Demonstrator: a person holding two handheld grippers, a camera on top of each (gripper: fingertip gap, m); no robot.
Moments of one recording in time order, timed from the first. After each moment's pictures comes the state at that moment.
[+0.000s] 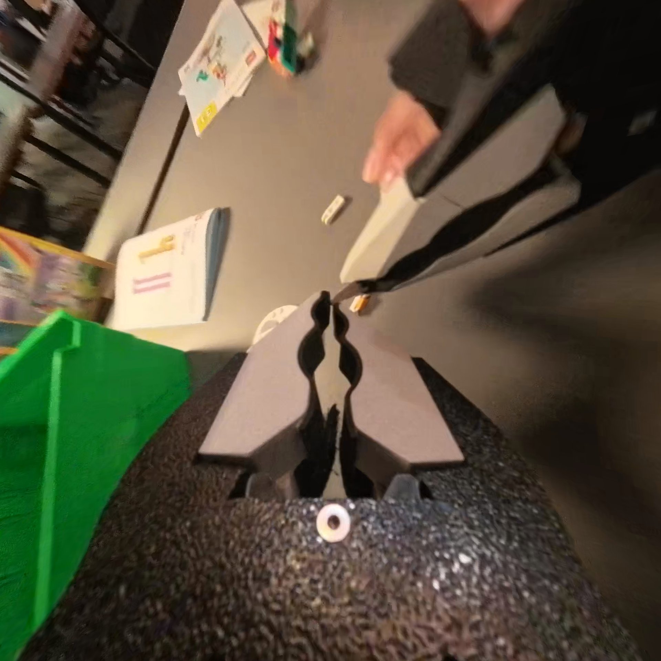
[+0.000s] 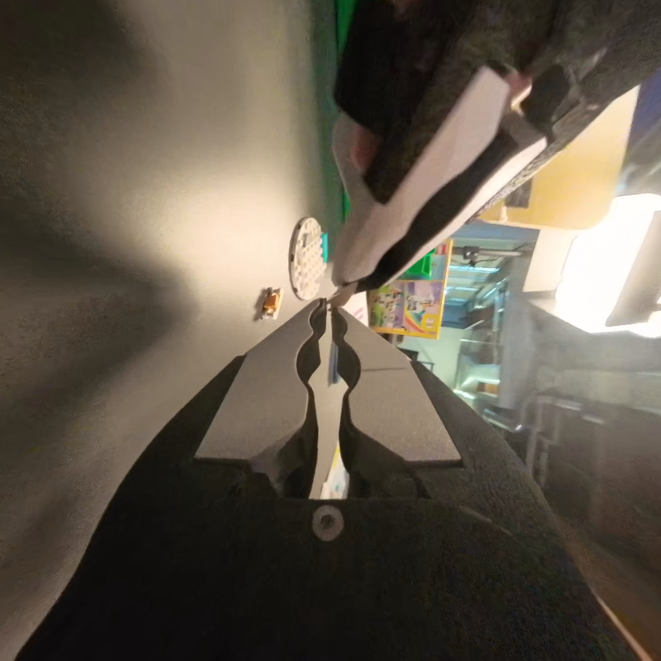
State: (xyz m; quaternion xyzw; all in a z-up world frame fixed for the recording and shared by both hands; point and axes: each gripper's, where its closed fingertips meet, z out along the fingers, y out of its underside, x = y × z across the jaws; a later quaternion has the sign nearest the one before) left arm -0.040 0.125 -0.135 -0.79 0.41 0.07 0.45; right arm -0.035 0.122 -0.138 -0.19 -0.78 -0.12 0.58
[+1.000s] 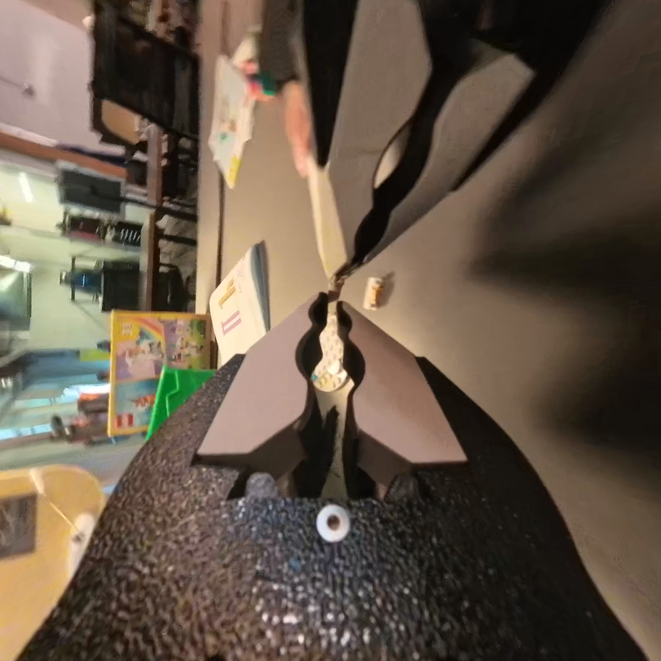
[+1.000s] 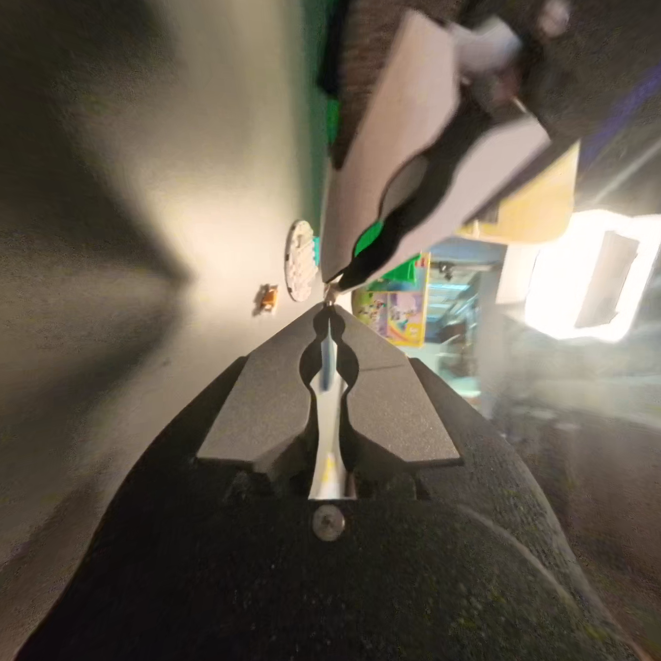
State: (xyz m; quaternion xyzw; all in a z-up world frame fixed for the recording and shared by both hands) left arm -0.036 0.126 -0.136 -0.68 0.53 0.23 0.44; right arm -0.032 0.127 -0.134 -0.18 -0.76 -0.09 0.62
